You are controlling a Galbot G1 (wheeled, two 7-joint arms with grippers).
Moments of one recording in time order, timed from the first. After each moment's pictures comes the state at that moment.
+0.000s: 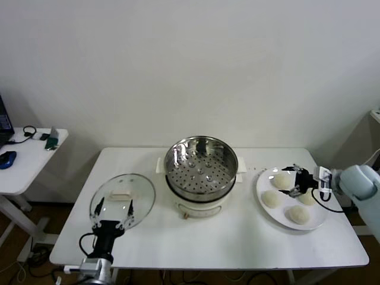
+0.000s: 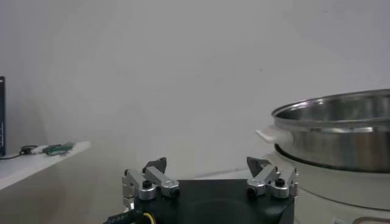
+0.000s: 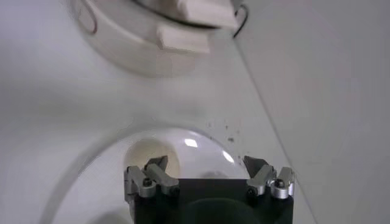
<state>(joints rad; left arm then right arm) 1.63 -1.47 -0.60 -2.02 0.06 -0.05 -0.03 -0.37 0.62 -0.16 1.16 -0.13 -0.01 -1.03</state>
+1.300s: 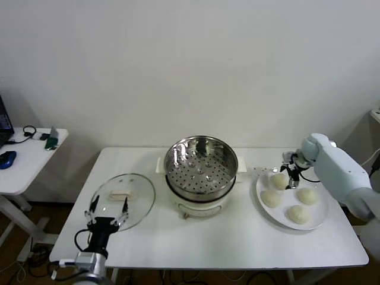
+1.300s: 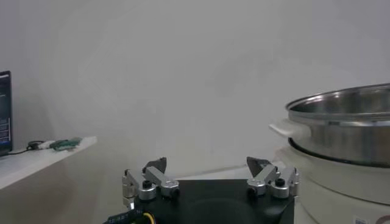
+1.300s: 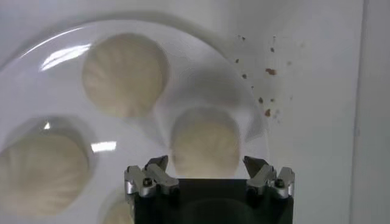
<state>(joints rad) 1.59 -1.42 -0.62 -1.99 0.01 -0.03 -0.04 0.00 1.03 -0.51 0.49 -0.45 0.13 -1.09</state>
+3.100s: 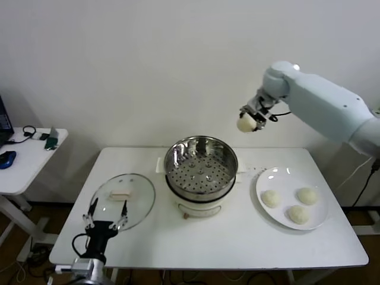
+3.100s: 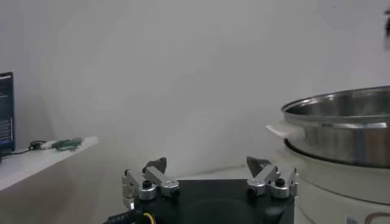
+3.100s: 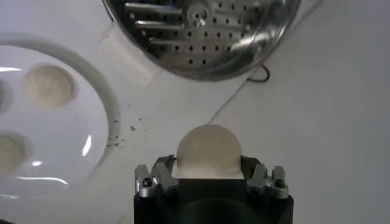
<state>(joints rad) 1.65 -1.41 -0.62 -2.03 0.00 -0.04 -0.04 0.60 1.13 -1.14 1.00 -0.25 0.31 -1.12</state>
